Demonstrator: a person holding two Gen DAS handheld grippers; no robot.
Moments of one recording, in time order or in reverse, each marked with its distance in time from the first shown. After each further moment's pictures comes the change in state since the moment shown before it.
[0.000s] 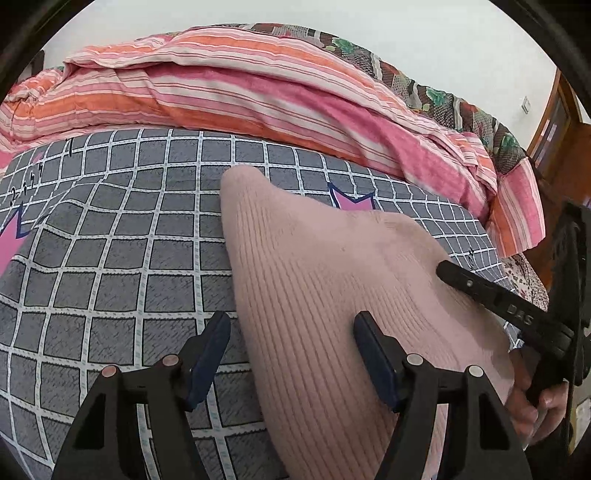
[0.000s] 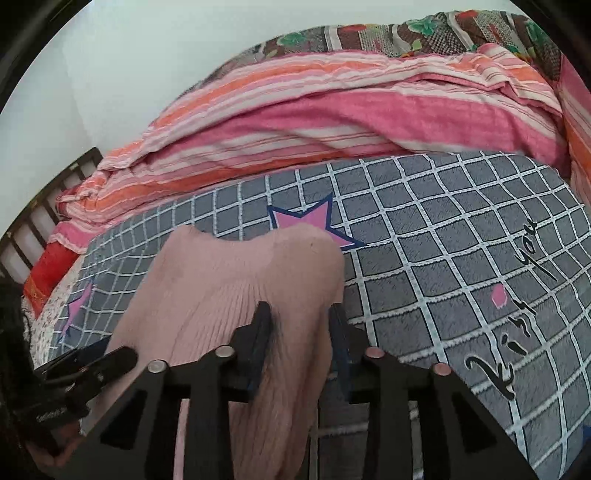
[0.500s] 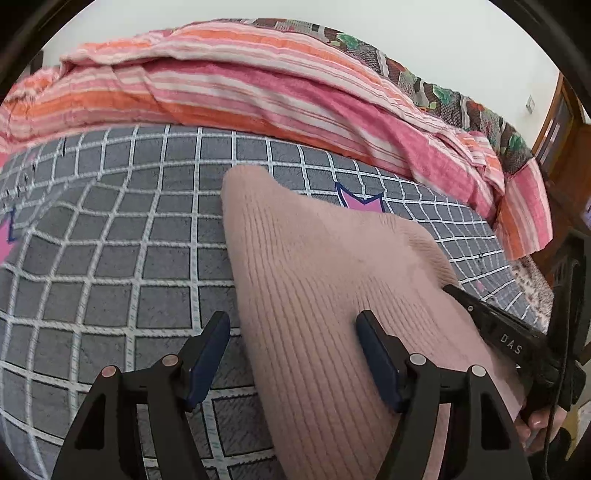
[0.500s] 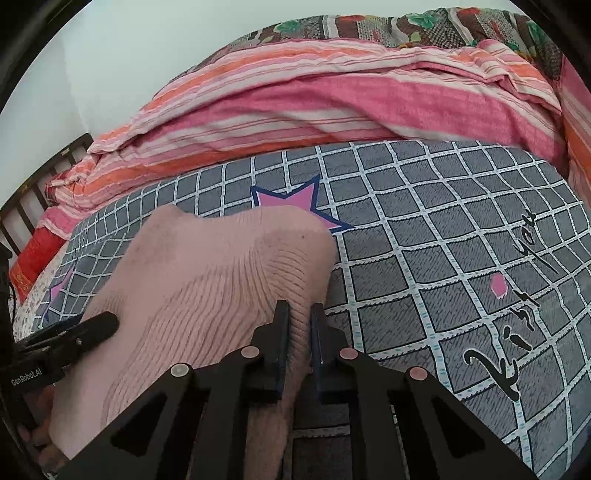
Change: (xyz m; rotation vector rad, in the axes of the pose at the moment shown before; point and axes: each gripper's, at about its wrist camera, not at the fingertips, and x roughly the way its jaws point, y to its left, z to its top) left arm 0.019 0.006 0.003 -0.010 0.001 -0.006; right arm 0.013 -0.008 -0.014 -0.035 0.010 -0.040
